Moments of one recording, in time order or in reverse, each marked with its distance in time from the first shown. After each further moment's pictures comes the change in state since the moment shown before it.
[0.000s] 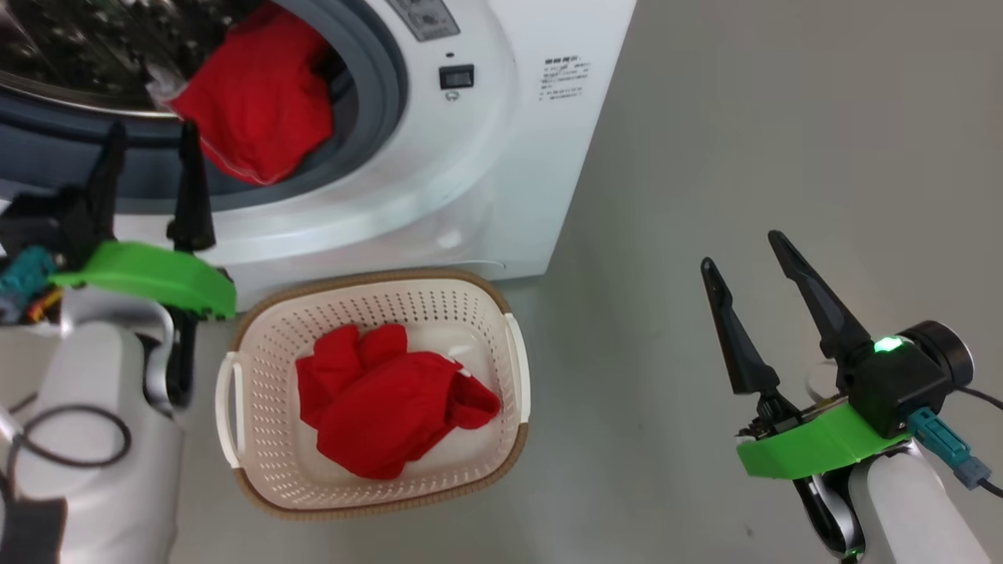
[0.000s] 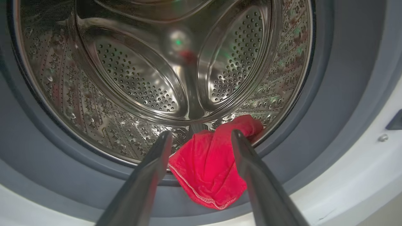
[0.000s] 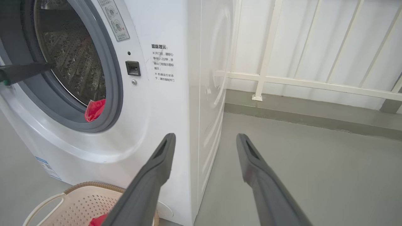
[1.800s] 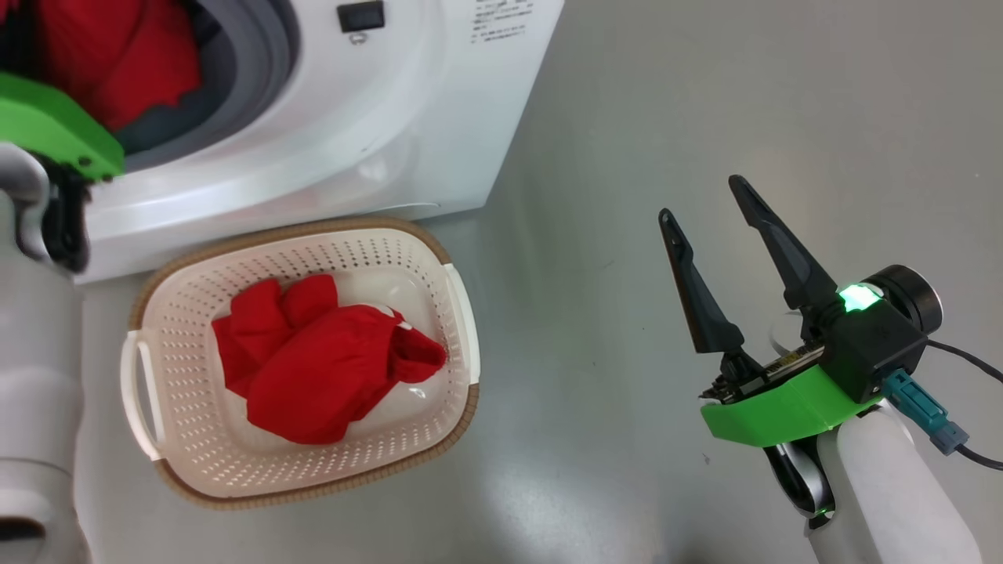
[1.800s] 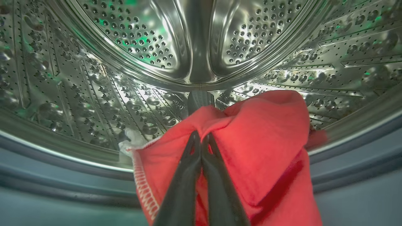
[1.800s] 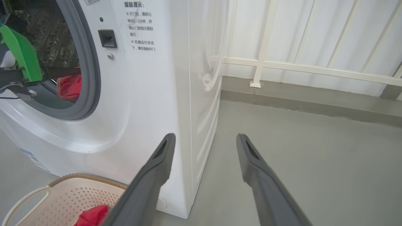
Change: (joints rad) left arm -0.462 0.087 -0.008 0.500 -0.113 -0.035 0.080; right arm -0.117 0.030 0.064 -0.004 -0.002 0.000 0.000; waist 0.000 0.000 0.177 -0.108
